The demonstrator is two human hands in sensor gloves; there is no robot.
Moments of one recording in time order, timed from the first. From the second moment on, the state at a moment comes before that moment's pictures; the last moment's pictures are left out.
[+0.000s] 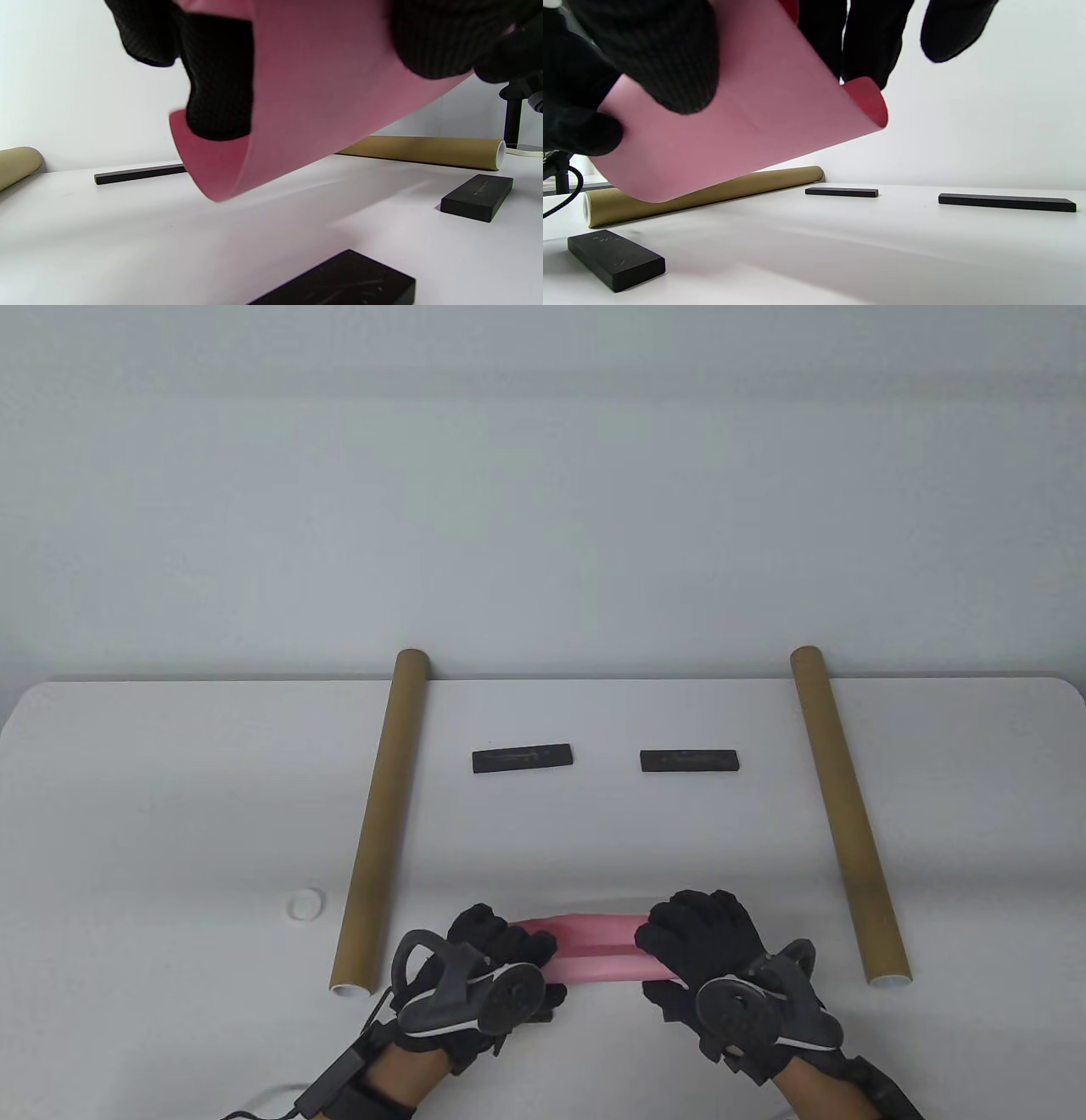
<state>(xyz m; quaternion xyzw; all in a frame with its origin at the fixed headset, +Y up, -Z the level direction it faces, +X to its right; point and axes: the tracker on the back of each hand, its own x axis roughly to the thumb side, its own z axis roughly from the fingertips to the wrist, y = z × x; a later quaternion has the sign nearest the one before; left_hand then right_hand) -0.089 -0.706 -0.296 0.07 -0.30 -0.01 0.95 0.165 -0.694 -0.284 0.29 -0.14 0.94 0.08</state>
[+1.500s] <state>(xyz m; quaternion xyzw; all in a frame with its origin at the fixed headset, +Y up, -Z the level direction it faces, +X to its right) -0.088 -0.700 -0.291 0.08 -0.31 -0.01 0.95 0.166 -0.693 -0.283 0.31 -0.13 0.94 0.10</state>
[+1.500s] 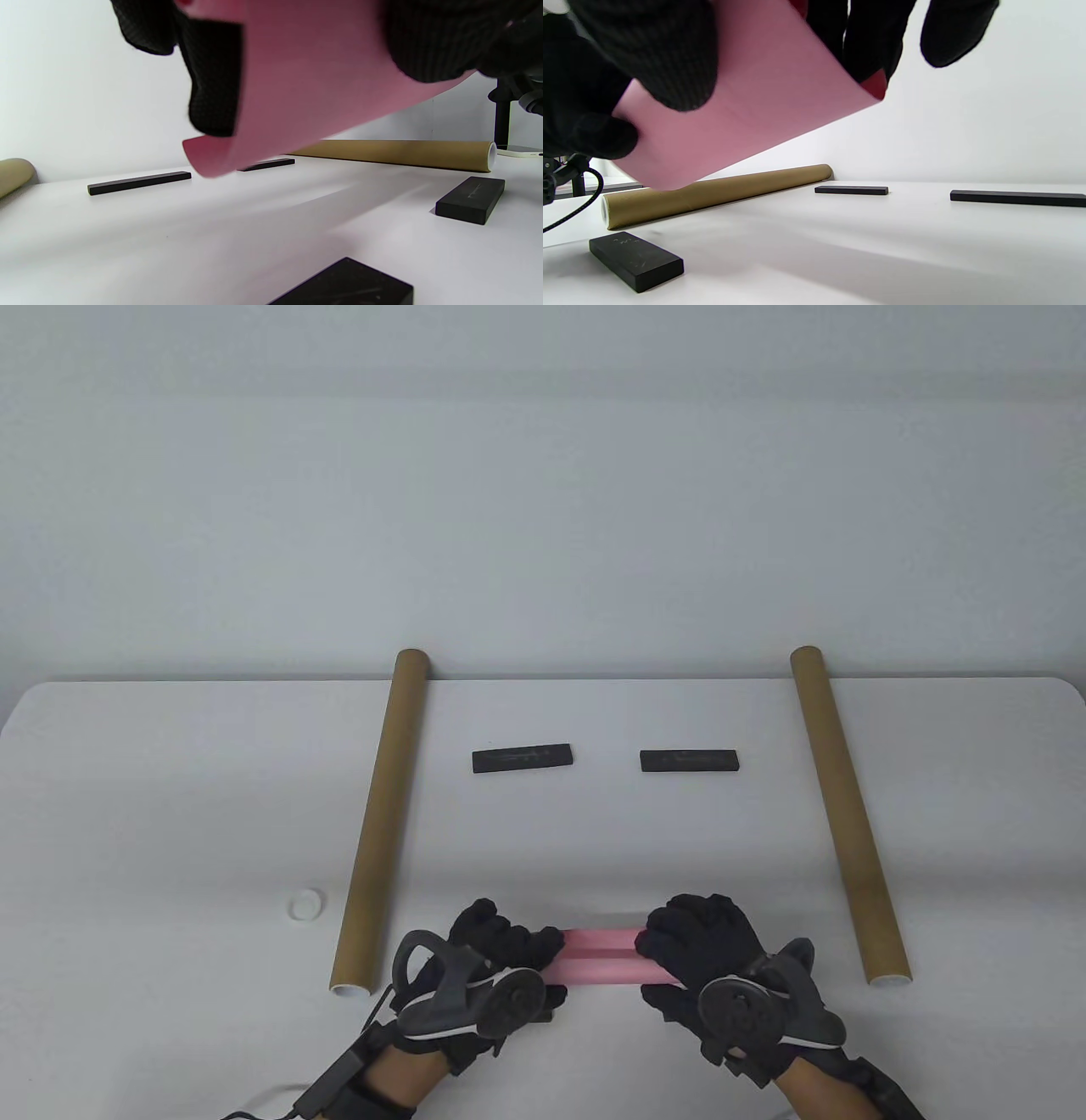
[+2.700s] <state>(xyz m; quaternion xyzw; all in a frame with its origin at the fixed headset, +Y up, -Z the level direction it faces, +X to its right) -0.087 -0.694 -0.289 0.11 -0.32 -0.03 0.94 0.167 -0.699 -0.287 0.31 -0.10 0.94 0.13</state>
